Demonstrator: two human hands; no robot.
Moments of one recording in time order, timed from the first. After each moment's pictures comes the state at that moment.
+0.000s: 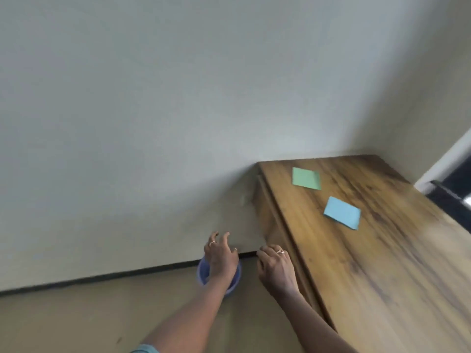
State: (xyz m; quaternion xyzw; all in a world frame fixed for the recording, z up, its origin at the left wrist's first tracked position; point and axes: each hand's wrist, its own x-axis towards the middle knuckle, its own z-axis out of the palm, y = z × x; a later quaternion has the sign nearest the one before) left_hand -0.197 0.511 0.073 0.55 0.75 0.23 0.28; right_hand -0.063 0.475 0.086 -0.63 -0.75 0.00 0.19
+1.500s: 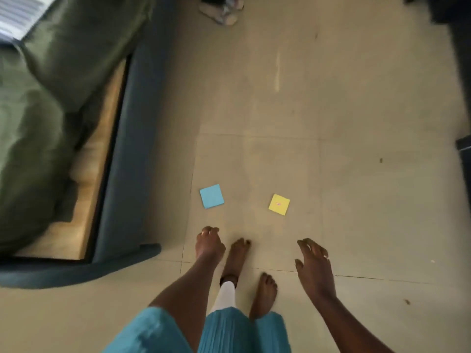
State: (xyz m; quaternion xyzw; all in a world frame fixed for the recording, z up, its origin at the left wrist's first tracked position) left_hand -0.730 -0.240 -0.359 -0.30 0.85 0.23 0.36; right_hand -0.726 0.011 -0.335 0.02 -0.96 0.13 -0.25
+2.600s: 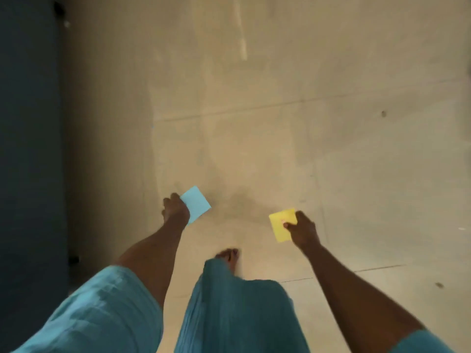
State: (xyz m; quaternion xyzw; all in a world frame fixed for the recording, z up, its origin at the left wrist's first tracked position) left_hand -0.880 -0.256 -0.558 -0.36 0.86 0.16 0.34; right_hand -0.831 0.035 -0.540 -0.30 -0.83 0.35 -0.33
